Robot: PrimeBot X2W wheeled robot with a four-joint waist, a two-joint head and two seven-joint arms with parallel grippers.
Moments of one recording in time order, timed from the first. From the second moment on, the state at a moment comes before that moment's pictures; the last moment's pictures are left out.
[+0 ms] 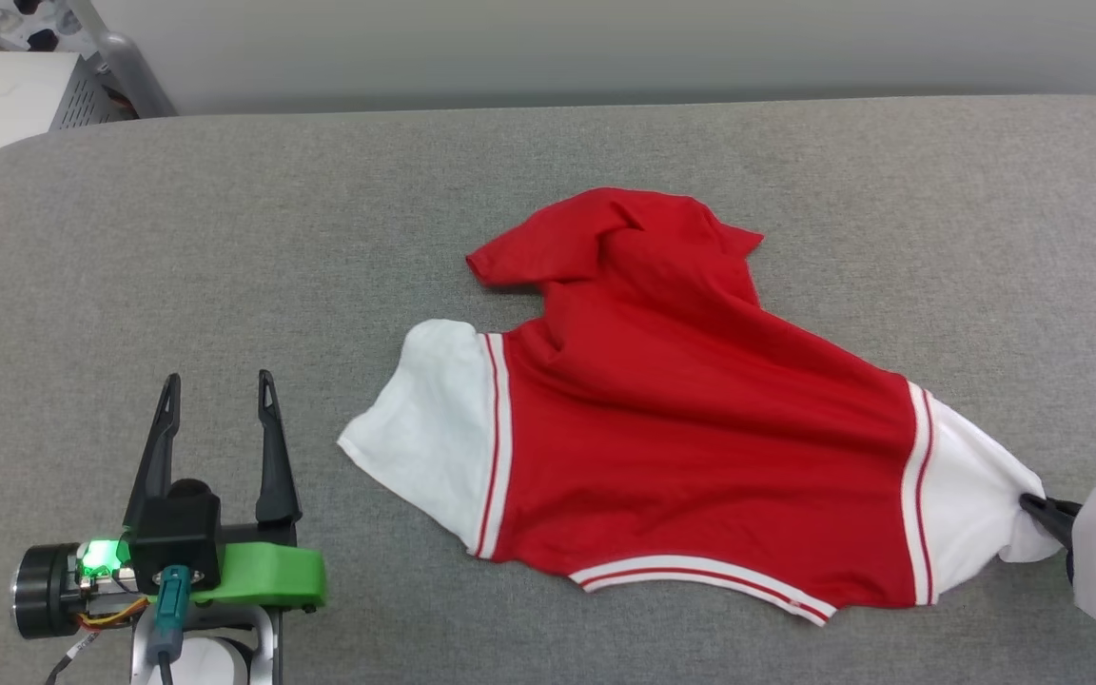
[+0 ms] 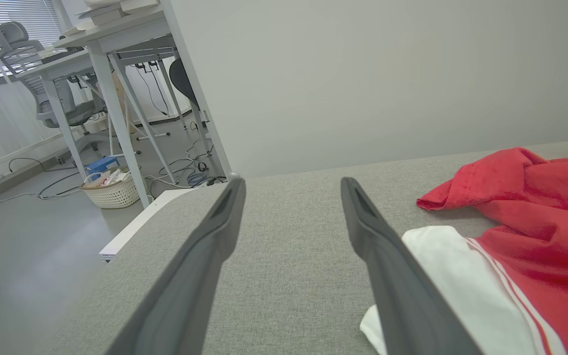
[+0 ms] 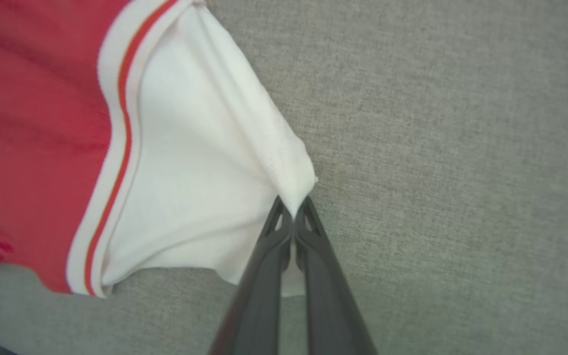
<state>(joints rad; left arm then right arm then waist) -0.03 0.22 -0.11 -0.02 -0.06 0.23 -0.26 -0.46 -0.82 0.83 0.48 1.04 0.13 0.22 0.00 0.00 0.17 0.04</state>
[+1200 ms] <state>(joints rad) -0.48 0.53 -0.50 0.21 -0.56 -0.13 0.52 -0.18 -0.53 0.19 0.14 0.50 0.13 -0.08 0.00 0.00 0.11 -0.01</state>
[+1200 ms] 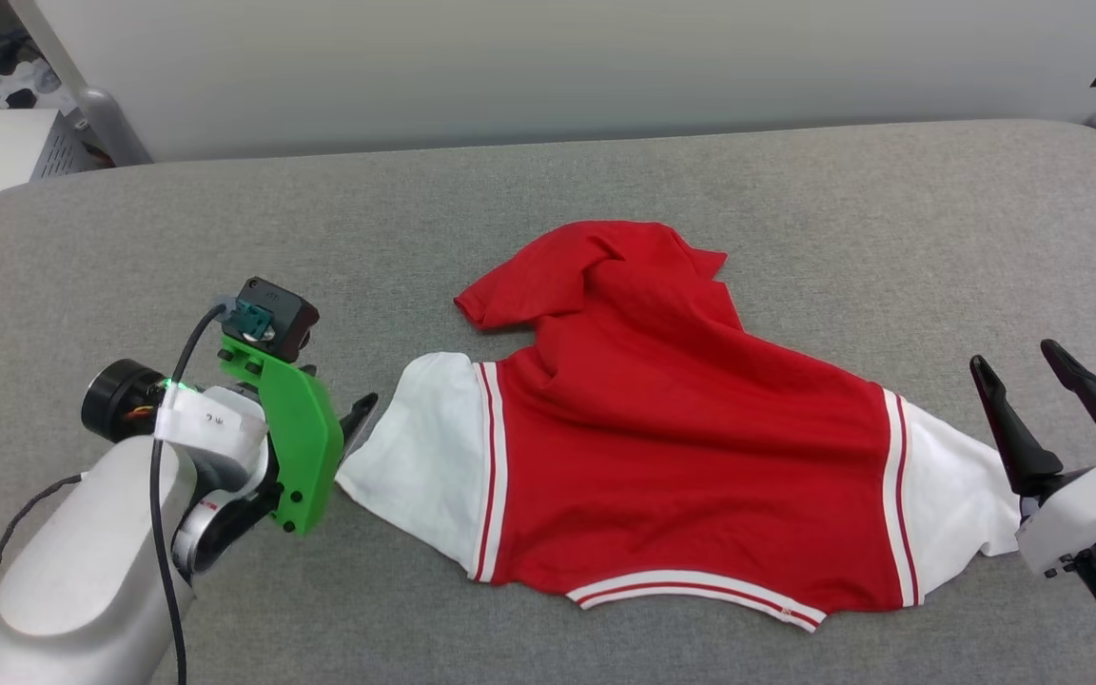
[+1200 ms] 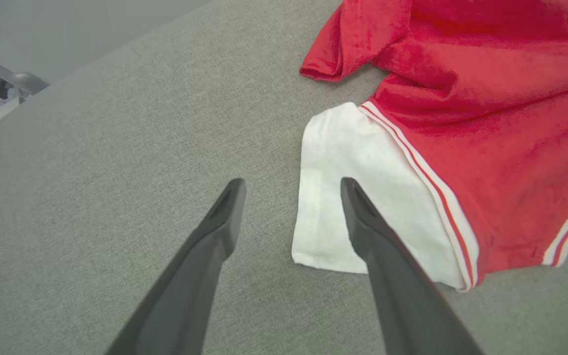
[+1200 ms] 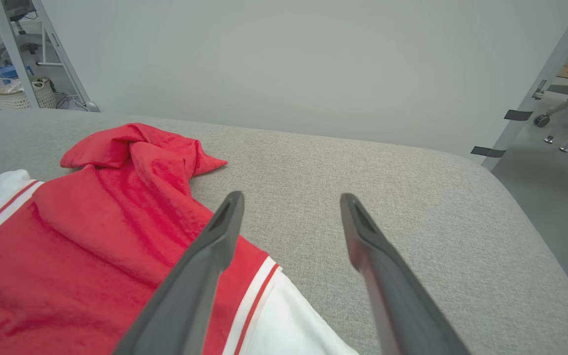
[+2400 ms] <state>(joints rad) -0.65 0.66 -0.93 0.52 -0.91 -0.14 0.49 -0.18 -0.48 0.16 0.01 0.43 0.13 0.02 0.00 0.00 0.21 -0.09</state>
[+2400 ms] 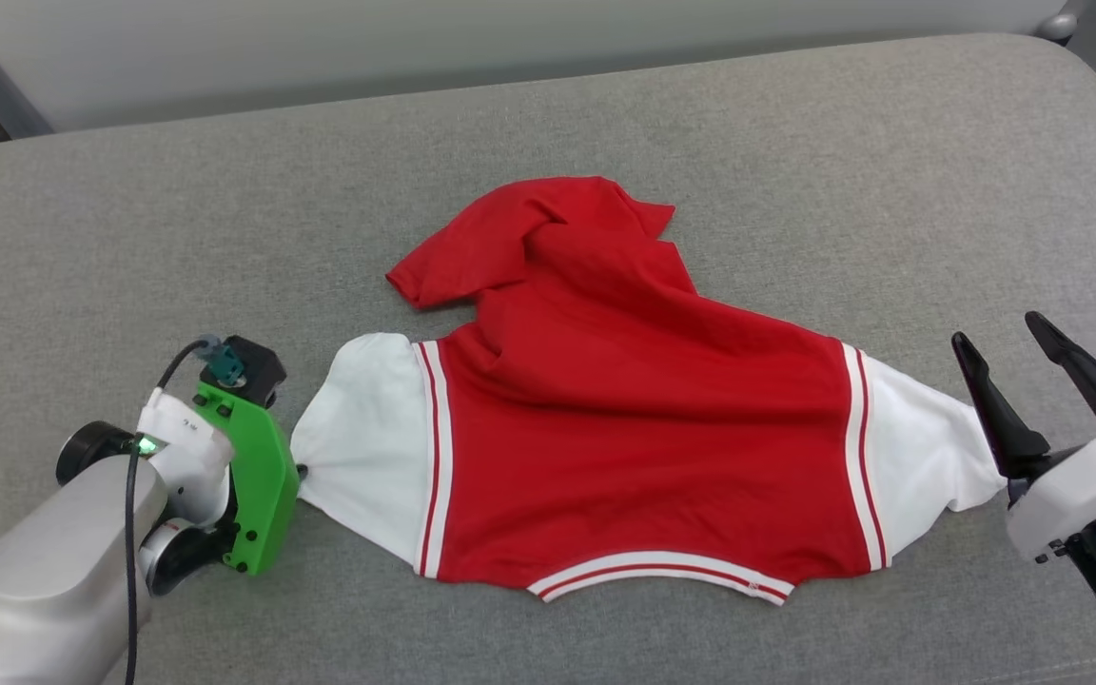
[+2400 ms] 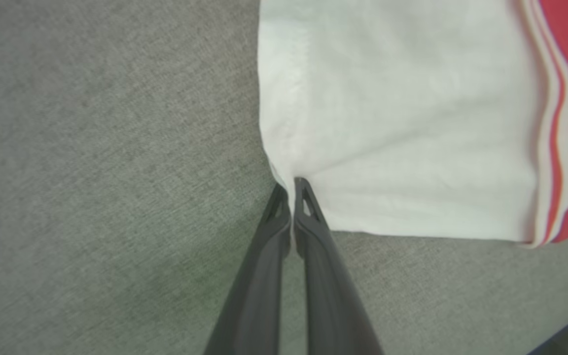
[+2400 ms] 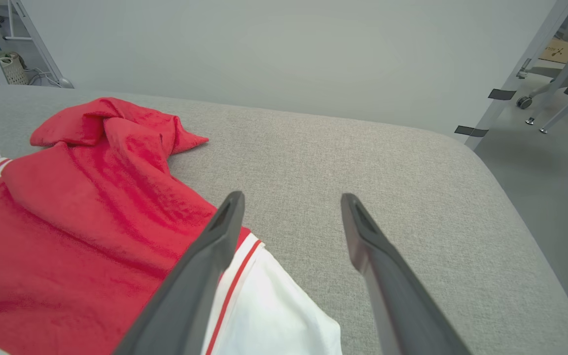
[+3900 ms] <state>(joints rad) -0.64 0.82 -0.88 0.29 -0.85 -0.01 0.26 -0.36 -0.74 0.72 0.23 0.67 0.14 0.53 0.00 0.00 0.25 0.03</state>
